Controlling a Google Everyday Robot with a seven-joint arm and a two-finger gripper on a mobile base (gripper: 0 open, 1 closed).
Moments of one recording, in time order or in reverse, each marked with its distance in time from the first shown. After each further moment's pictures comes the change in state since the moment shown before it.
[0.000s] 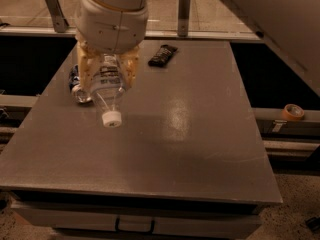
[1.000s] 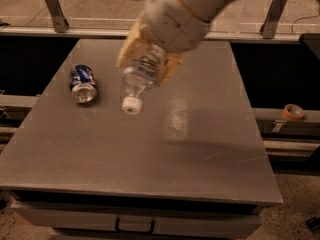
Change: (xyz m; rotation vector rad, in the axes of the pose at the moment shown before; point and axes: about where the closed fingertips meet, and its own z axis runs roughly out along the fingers) arm 0.005 0.060 -0.027 0.280 0.124 0.332
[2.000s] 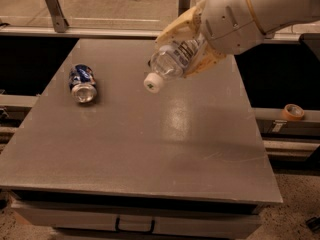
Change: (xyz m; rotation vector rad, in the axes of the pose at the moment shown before) arm 0.023 0.040 -0.054 0.236 0.194 0.276
